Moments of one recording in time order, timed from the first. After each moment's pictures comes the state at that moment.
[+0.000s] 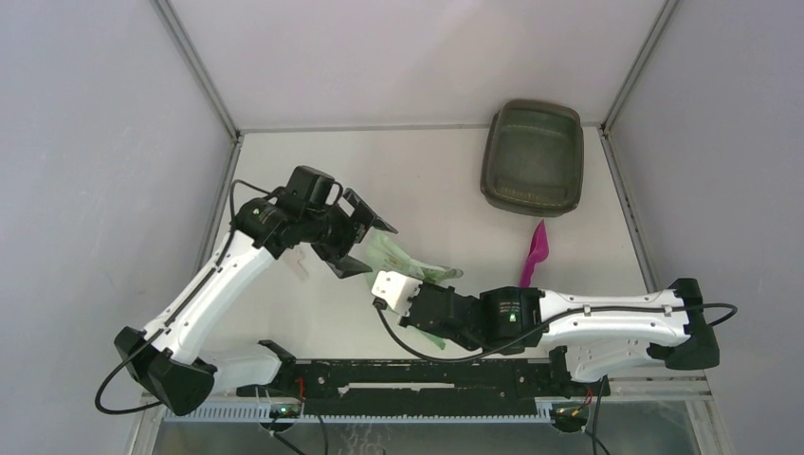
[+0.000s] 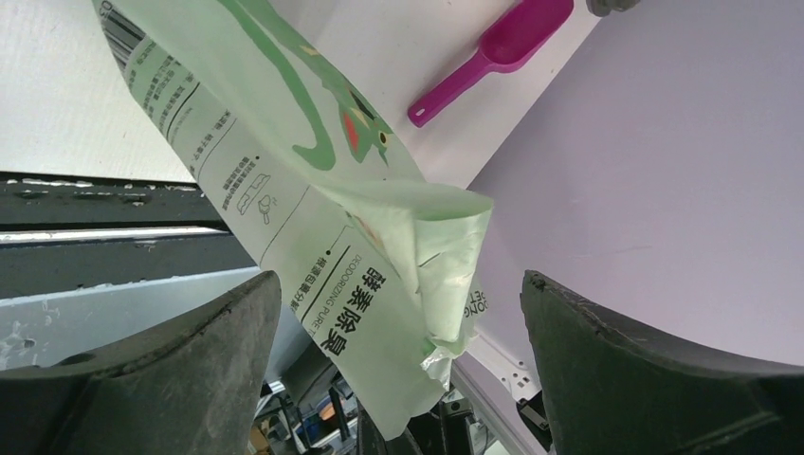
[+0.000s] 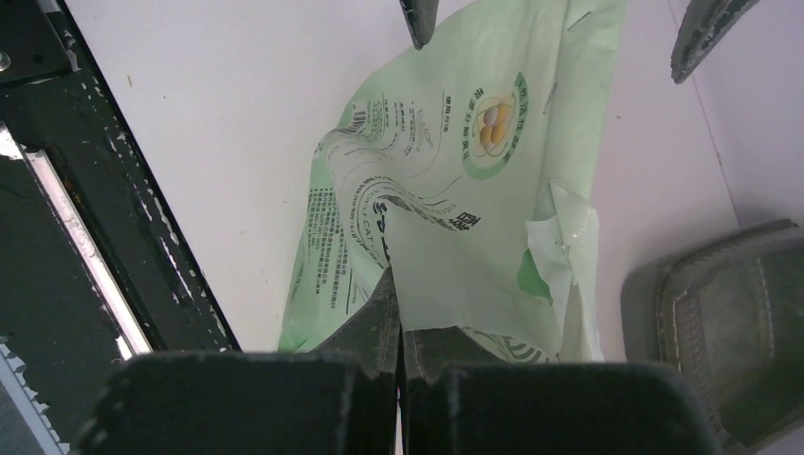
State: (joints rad) left arm -0.56 1.20 1.28 -1.01 0.33 -1.38; right arm 1.52 1.22 1.15 -0.64 0.57 -0.09
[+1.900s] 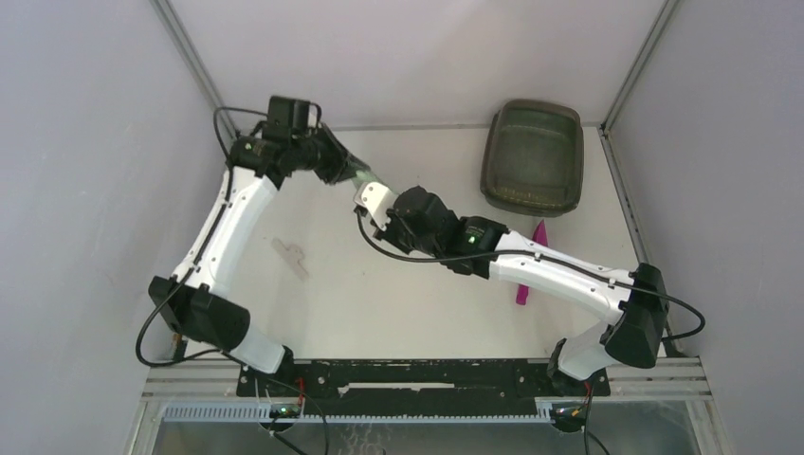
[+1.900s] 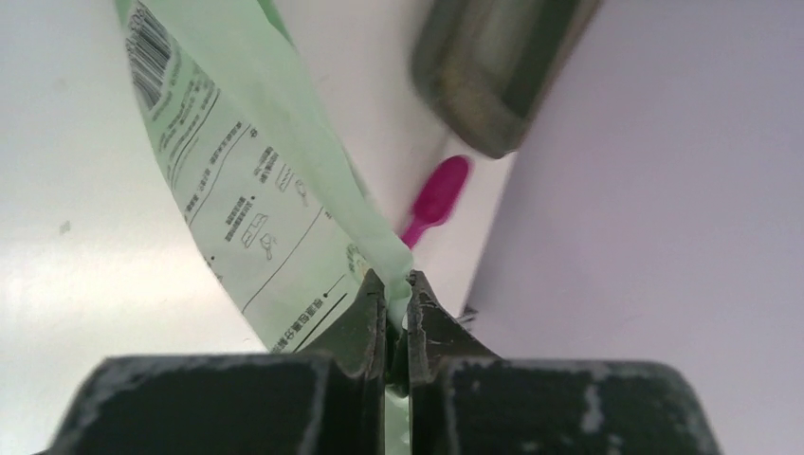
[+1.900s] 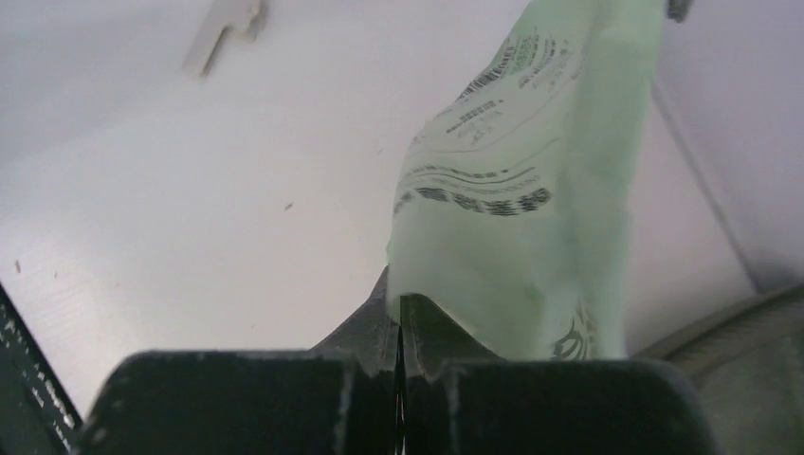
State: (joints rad) left arm -0.30 1.58 1.82 -0.95 0.34 -0.99; right arm 1.06 1.50 1.41 -0.43 0.20 -0.26
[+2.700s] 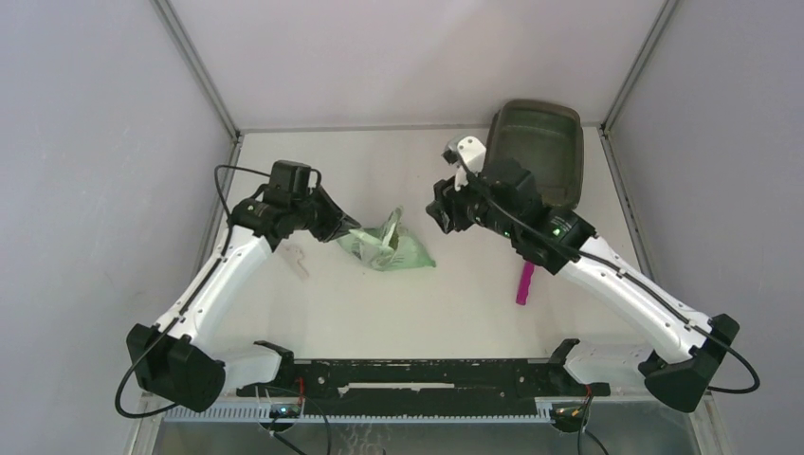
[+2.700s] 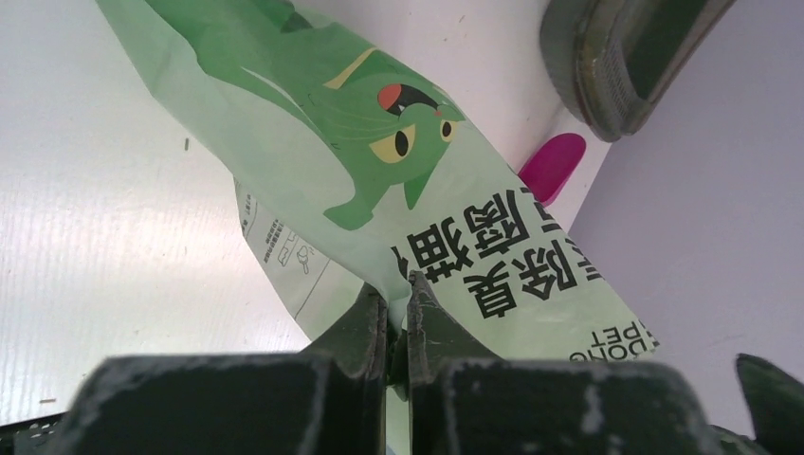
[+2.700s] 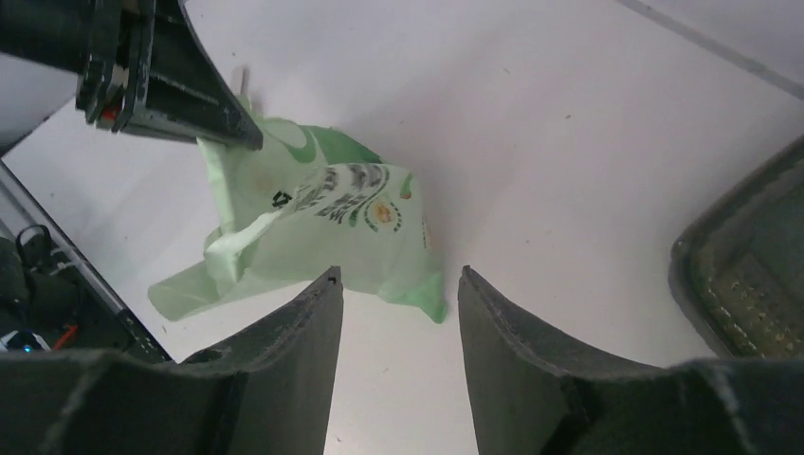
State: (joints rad) left arm -0.35 1.23 1.16 -0.76 0.23 -1.01; right arm 0.82 1.20 1.29 -0.51 0.03 0.09
